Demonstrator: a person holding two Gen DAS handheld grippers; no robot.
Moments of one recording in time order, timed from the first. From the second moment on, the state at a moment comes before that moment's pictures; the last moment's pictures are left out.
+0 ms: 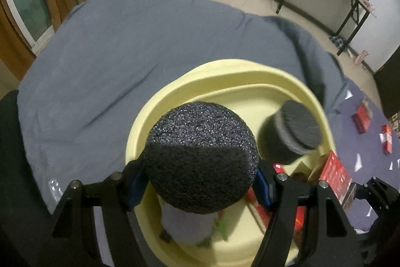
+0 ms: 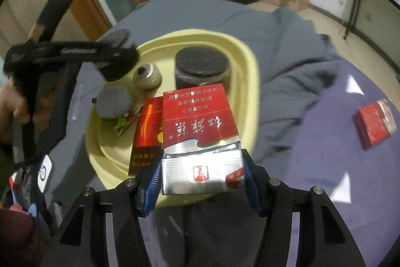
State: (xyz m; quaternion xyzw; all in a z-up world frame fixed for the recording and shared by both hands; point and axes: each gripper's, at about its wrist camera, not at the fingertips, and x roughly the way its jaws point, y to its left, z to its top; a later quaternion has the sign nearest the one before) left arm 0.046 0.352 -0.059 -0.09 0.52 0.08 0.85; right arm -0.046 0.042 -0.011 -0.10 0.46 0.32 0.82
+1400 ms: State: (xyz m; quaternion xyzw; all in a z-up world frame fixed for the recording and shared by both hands) left arm 0.174 -0.005 -0.093 0.09 0.51 -0.16 0.84; right arm 0.043 -0.328 -0.057 0.08 0.46 -0.05 0.88
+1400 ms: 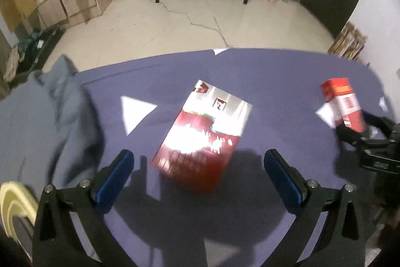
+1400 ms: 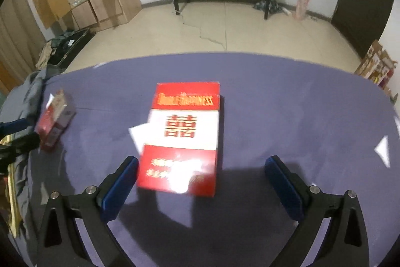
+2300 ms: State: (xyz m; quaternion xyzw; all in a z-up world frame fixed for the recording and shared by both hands) left arm -0.047 0.313 0.022 -0.06 0.46 0.05 0.89; right arm -0.001 -0.027 0.038 -0.05 0.43 0.30 0.85
